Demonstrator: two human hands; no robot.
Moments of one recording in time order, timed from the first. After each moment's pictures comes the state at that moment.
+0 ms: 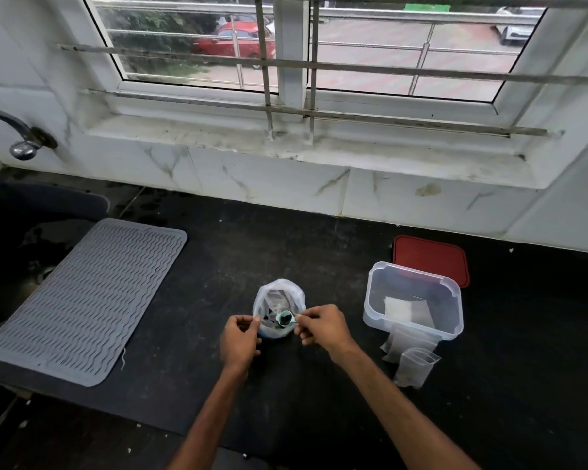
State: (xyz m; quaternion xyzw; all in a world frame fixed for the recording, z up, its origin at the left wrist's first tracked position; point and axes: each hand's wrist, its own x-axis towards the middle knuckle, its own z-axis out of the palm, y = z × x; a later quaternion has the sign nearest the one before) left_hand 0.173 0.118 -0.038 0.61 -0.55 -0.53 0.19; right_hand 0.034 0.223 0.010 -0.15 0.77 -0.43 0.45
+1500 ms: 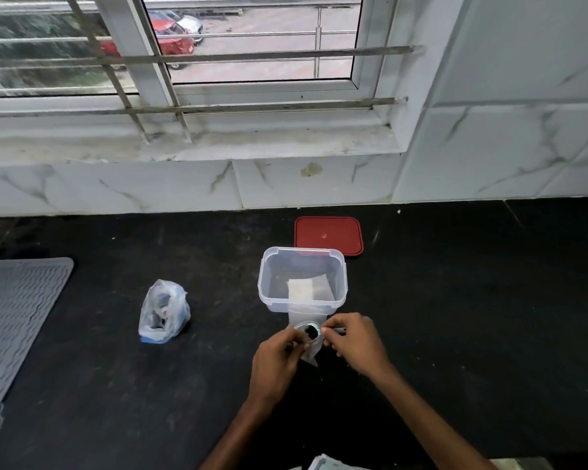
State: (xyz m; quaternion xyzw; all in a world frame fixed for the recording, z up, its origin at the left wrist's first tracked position) left_hand 0.060 0.317 -0.021 0.26 -0.83 -0.48 0.10; right_hand -0.065 0.441 0.016 -0.20 0.87 -0.36 0.25
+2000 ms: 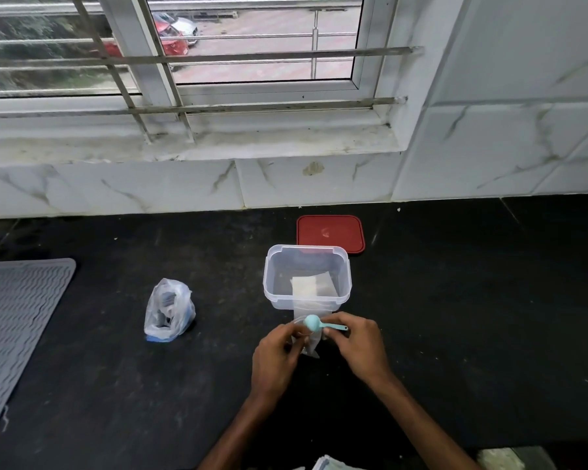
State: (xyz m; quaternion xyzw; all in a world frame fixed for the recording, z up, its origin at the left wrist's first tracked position) left_hand 0.067 0.309 -0.021 0.27 -0.84 -0.46 0.13; right_hand -0.044 0.443 0.003 -0.23 0.87 -0.41 0.16
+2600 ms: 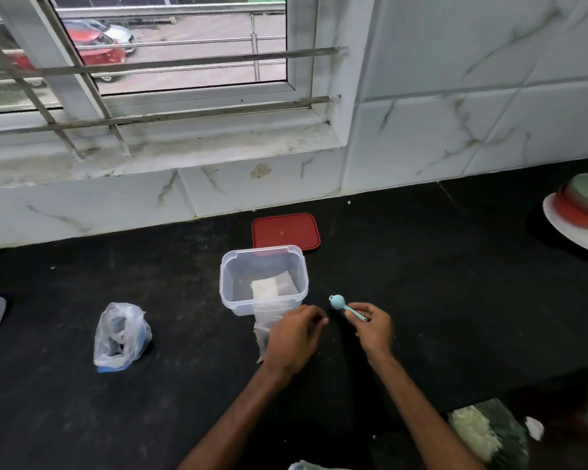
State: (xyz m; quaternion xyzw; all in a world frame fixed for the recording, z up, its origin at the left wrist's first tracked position) left_hand -0.006 0.358 0.006 0.08 -0.93 -0.36 0.06; right_hand -0.093 0.513 -0.046 0.13 0.79 -0.59 0.13
